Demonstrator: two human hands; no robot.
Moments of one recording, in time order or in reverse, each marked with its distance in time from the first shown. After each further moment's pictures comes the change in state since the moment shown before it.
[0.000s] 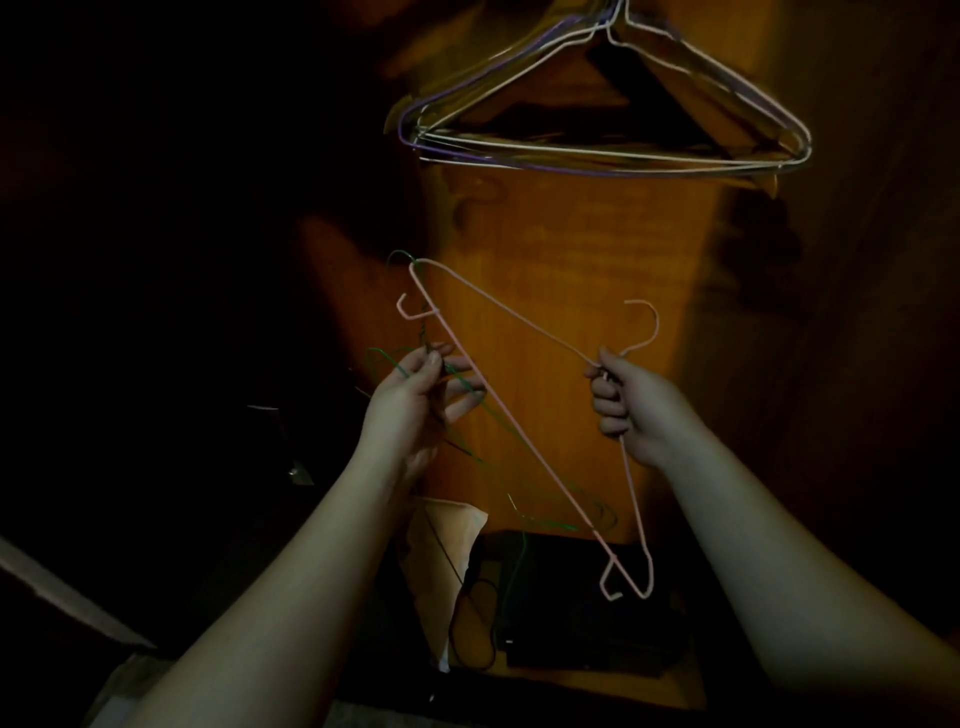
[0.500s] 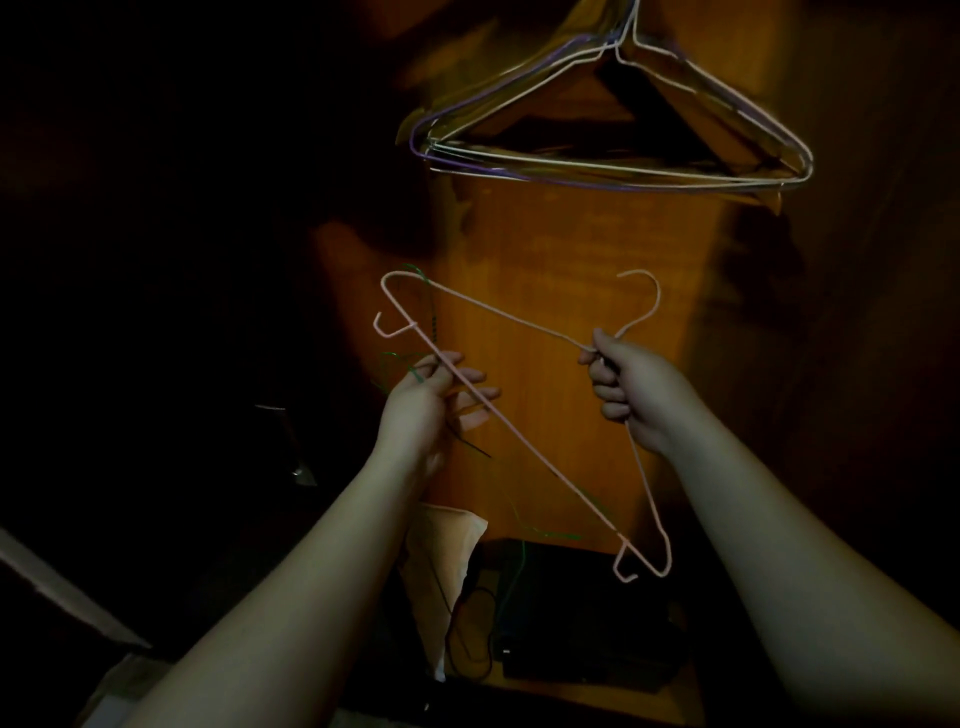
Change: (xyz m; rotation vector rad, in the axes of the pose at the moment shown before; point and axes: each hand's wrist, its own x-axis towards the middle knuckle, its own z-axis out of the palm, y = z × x) left_hand -0.001 -0.004 0.007 0.104 0.114 -0.026; right_hand -0.007 -0.025 0.013 -0.214 -0.067 -0.153
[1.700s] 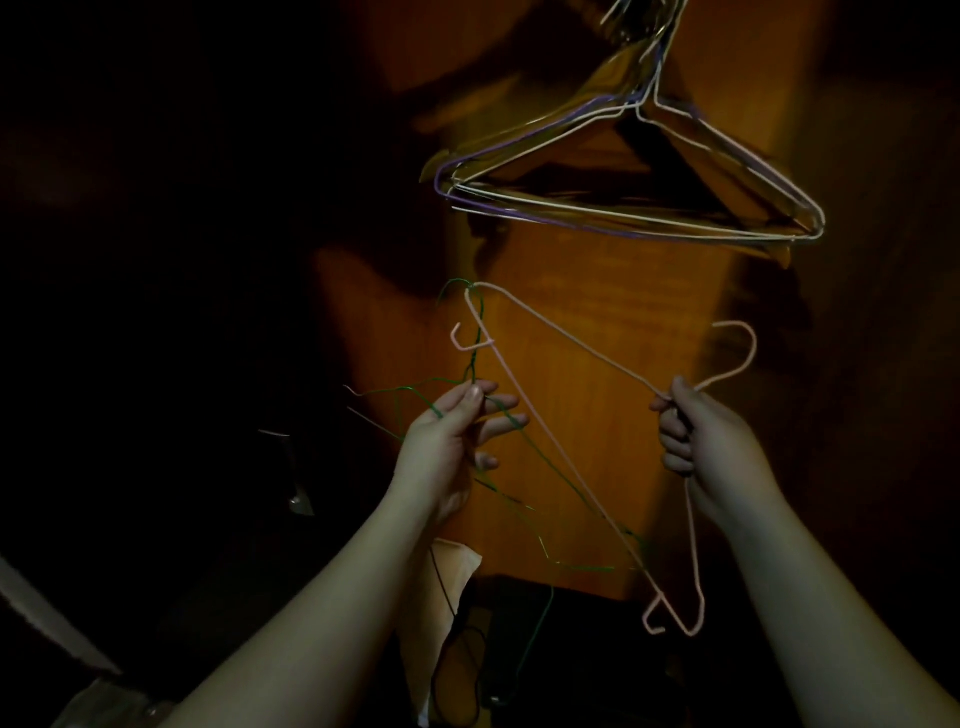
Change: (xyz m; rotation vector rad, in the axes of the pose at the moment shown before) left_hand -0.013 0.005 0.013 -0.044 -0.159 0.051; right_hand -0.026 -0.005 -0.029 0.090 0.198 -0.118
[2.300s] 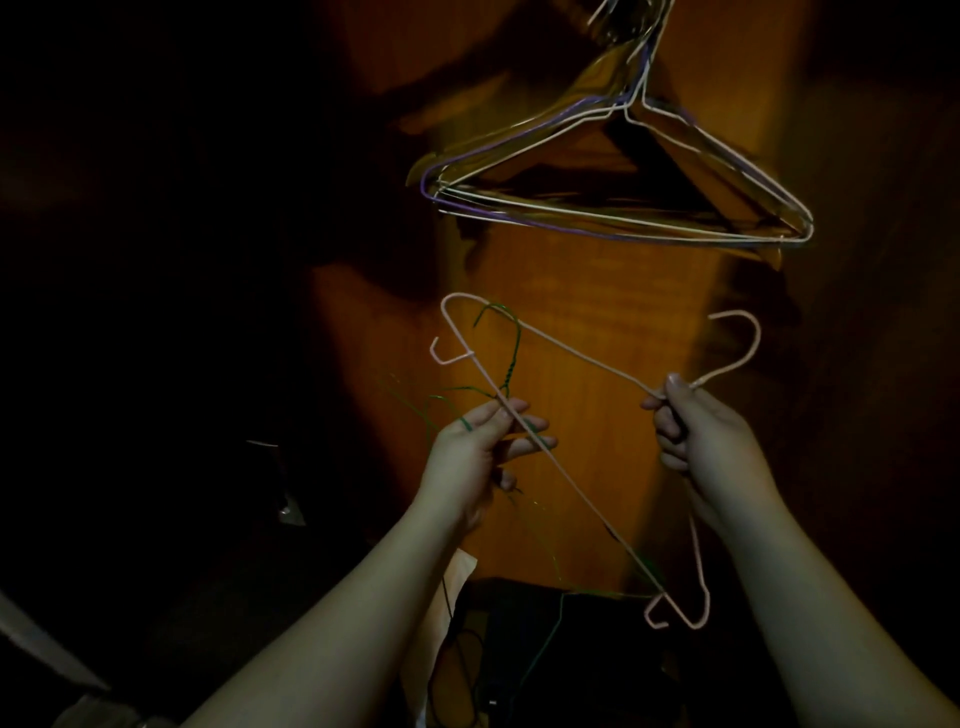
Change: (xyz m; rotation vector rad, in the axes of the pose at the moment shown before) left_hand 0.004 -0.015 0.015 0.070 -0.026 -0.095; right_hand -0.008 -0.008 0.008 -0.106 0.030 -0.094
